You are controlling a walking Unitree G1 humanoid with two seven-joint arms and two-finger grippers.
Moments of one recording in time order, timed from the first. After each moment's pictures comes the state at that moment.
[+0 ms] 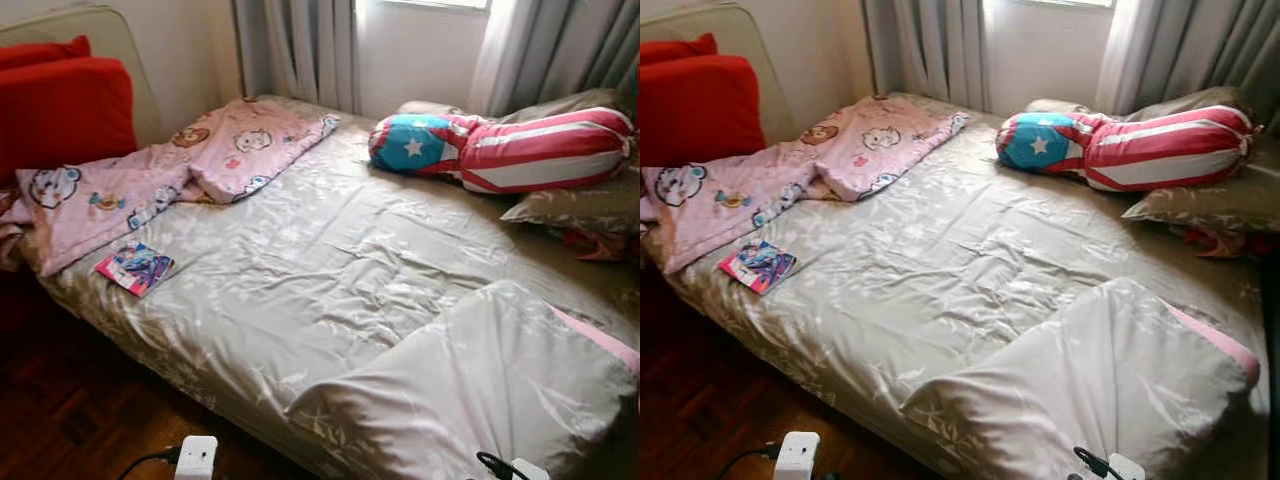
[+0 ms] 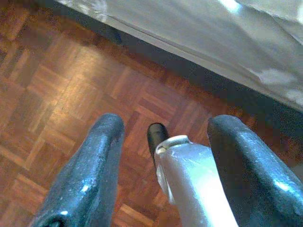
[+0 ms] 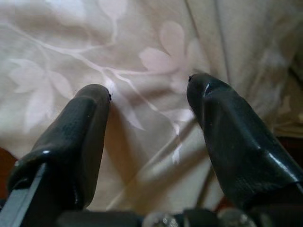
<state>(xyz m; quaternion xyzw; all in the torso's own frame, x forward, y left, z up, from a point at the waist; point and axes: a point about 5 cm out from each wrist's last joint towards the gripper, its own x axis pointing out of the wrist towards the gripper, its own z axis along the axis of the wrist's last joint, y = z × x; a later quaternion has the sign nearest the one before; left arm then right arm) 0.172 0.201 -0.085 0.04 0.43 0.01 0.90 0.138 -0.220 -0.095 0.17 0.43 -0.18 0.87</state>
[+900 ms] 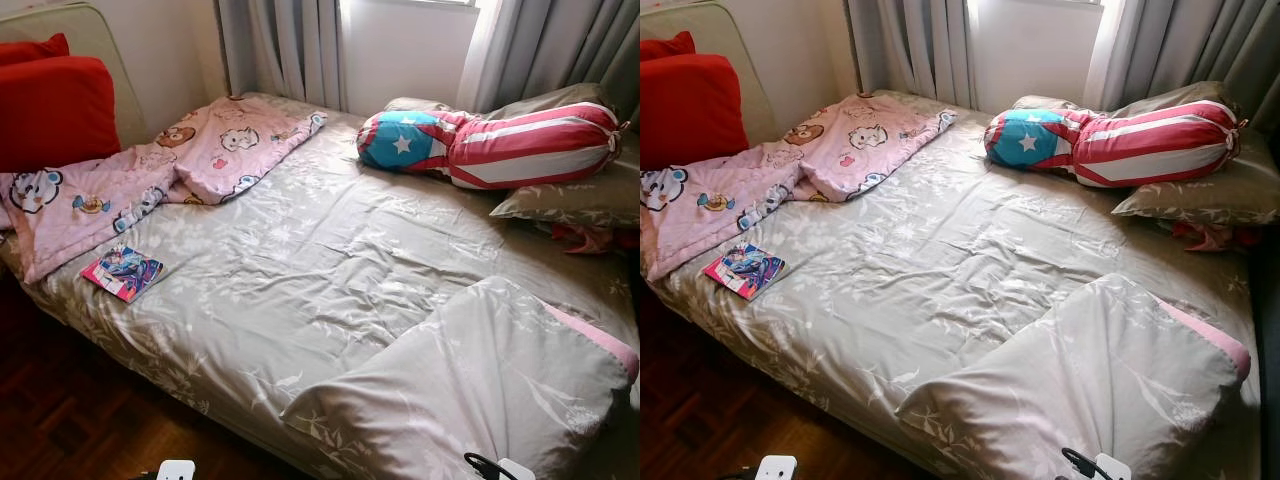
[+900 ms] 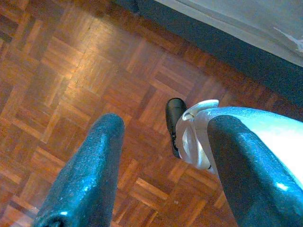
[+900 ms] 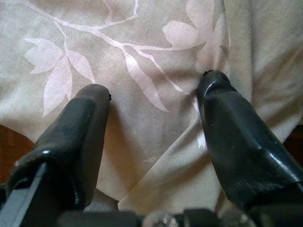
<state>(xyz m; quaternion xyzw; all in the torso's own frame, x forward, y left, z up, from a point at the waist) 0.147 0.227 -0.091 0.04 0.48 0.05 0.88 0.140 -0.207 -0.098 0.17 0.45 -0.15 0.86</state>
